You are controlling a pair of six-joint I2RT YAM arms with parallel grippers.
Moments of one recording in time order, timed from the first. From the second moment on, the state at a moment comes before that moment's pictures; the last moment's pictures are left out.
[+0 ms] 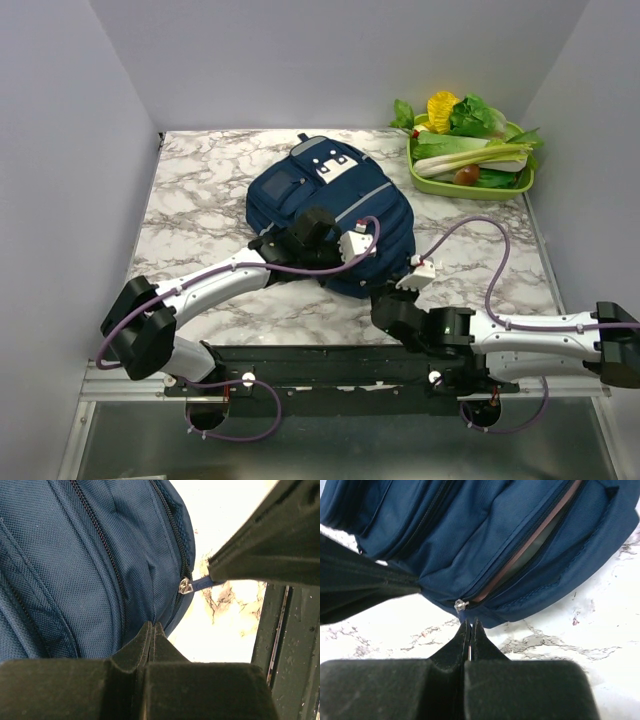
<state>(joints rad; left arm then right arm) -0.85 1.41 0.98 -0.30 0.38 0.36 1.35 1.04 0.55 -0.27 0.95 1.15</state>
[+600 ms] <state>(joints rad) -0.84 1.35 0.95 -0.35 0.39 0.39 1.18 0.95 0.53 -0.31 0.83 1.01</state>
